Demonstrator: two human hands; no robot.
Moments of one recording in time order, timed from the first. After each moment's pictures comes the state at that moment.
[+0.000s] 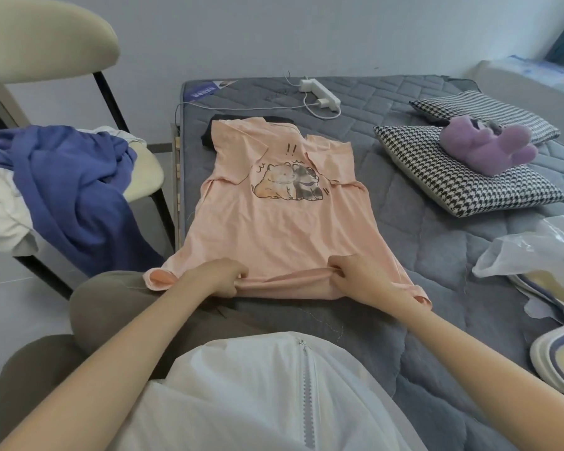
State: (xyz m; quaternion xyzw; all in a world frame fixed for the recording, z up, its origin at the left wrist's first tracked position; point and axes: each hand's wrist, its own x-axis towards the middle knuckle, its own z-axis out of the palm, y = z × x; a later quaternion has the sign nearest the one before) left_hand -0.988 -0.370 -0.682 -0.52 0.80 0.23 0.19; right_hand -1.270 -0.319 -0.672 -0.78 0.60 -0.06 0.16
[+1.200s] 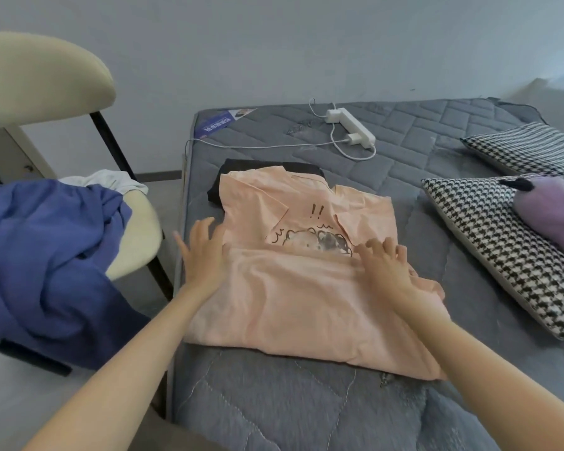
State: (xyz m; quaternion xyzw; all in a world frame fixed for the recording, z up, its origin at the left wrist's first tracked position) left_hand -0.974 -0.595 -0.675 -0.71 0.68 0.03 -0.19; right_hand -1.289 -0.582 -0.679 -0.72 0.69 0.06 -0.09
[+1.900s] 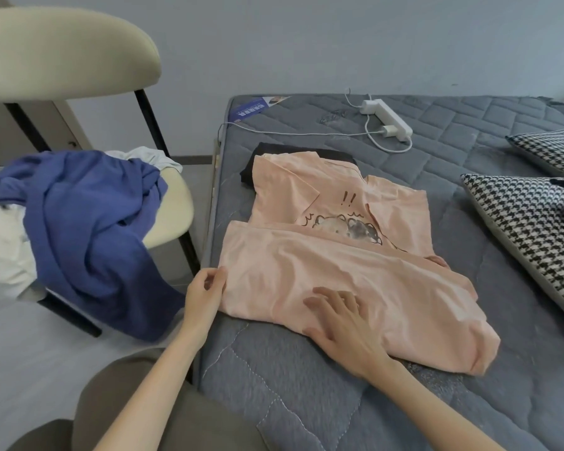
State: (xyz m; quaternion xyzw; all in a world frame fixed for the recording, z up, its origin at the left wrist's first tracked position) left_hand -0.938 -0.498 -0.726 -0.71 0.37 0.37 -0.47; right_hand -1.199 -0.475 -0.732 -0.85 0.52 -0.08 0.09
